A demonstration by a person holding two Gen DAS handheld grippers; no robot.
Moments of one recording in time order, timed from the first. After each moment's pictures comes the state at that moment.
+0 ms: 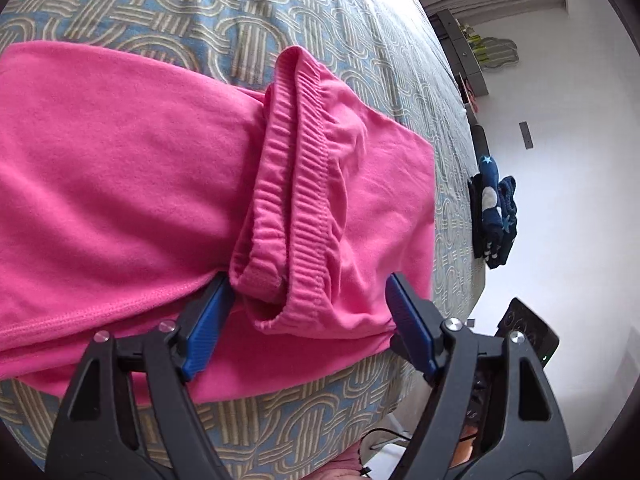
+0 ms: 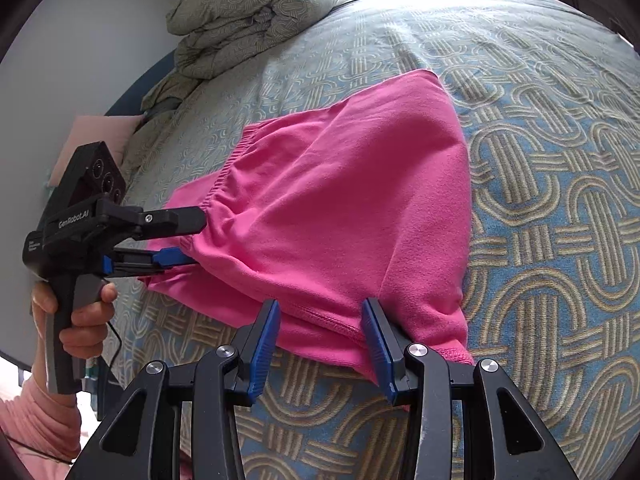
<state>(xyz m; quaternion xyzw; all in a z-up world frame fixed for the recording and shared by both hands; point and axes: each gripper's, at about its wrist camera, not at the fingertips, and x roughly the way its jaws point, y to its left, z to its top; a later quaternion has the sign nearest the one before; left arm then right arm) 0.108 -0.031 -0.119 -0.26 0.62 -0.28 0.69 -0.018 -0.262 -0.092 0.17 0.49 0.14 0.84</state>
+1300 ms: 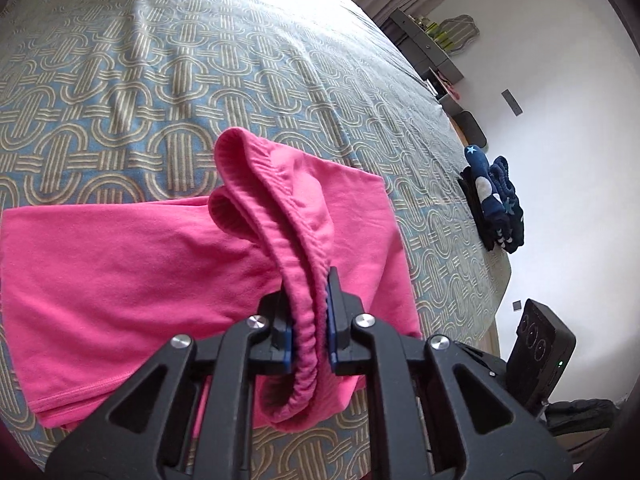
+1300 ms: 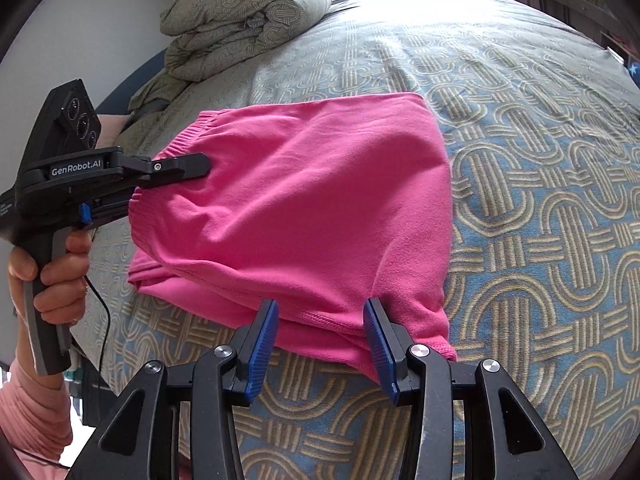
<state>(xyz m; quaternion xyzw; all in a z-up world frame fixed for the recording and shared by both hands) 0.112 -0.067 -0.055 -0.13 0.53 -0.31 0.78 -0.026 -0.256 -0.073 0.15 0.49 0.10 0.85</state>
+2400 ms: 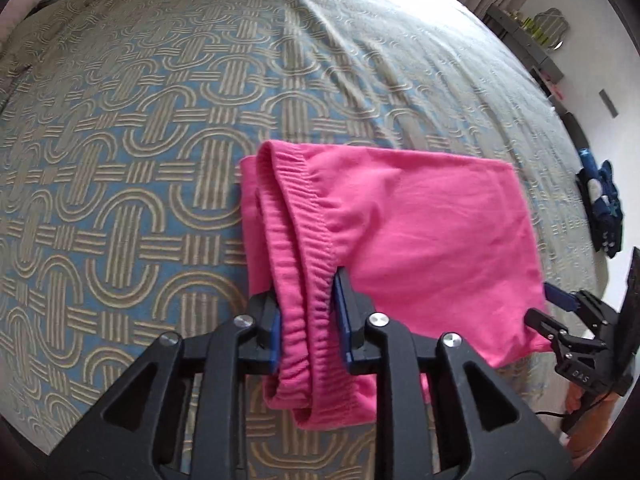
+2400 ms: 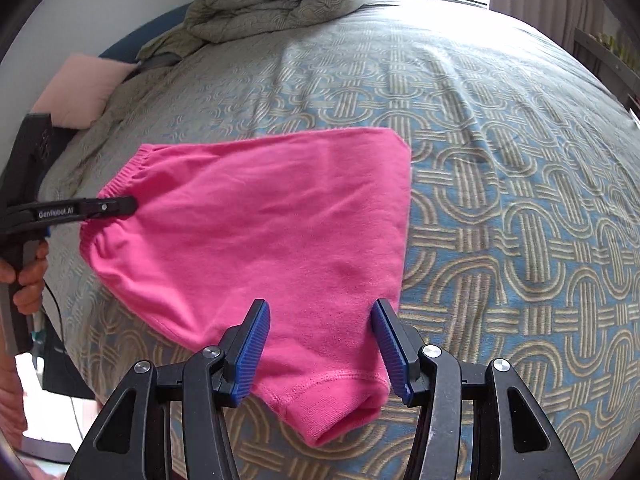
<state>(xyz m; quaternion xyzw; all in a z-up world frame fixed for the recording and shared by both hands) 0.101 0.058 -0.087 -0.03 0.56 -0.10 0.82 0.009 -0.189 -0.073 0.02 0.52 0.10 0.85</state>
